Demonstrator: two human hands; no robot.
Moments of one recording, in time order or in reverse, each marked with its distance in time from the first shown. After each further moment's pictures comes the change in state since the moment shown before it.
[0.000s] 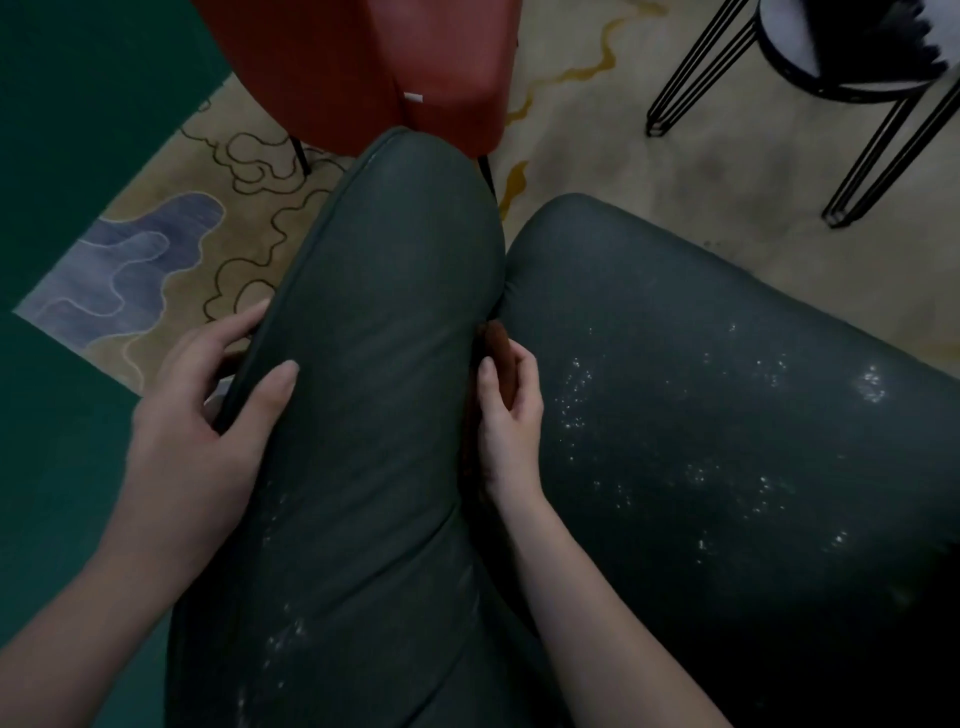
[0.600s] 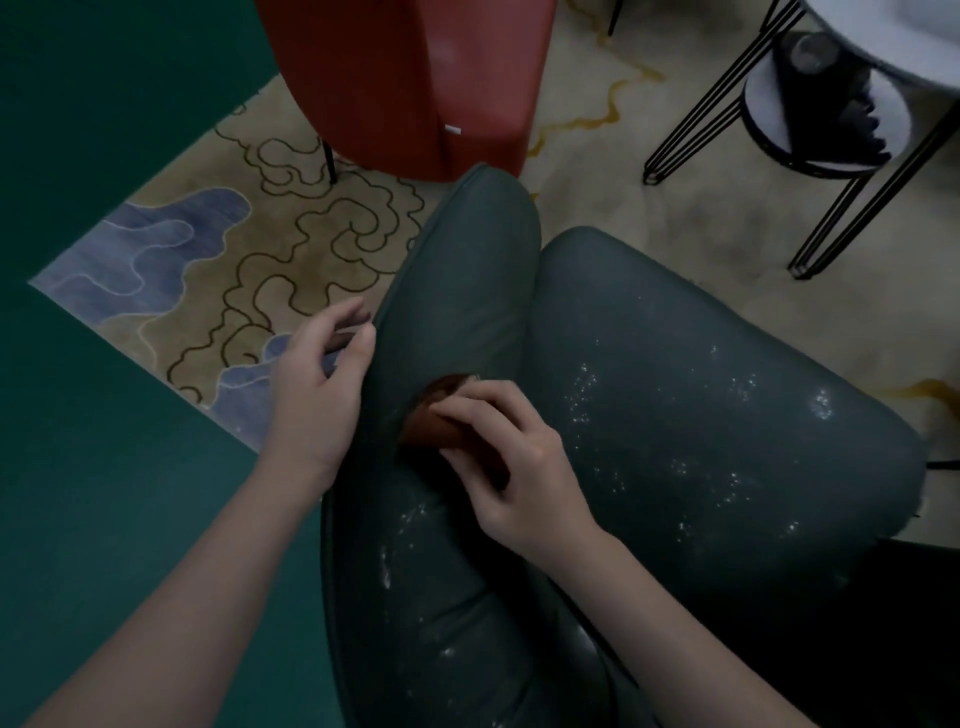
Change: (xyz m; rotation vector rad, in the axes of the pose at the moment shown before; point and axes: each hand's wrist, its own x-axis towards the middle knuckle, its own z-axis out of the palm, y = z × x) left_hand -0.010 0.004 -0.011 -0.213 0.063 -0.126; right_hand -0.101 -0.067 0.004 -0.775 -0.526 -0.689
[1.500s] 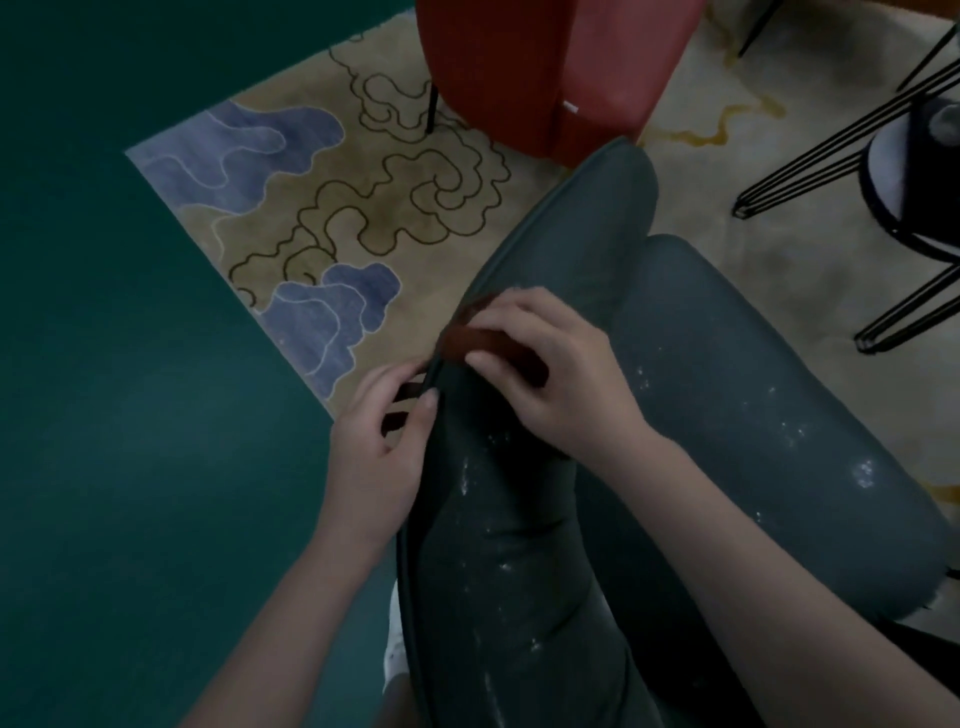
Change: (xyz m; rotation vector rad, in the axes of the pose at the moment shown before) left_hand -0.110 -0.020 -0.016 -0.114 0.166 -0.062; right_hand 0.050 -0.024 0.007 -0.200 -0.298 -0.217
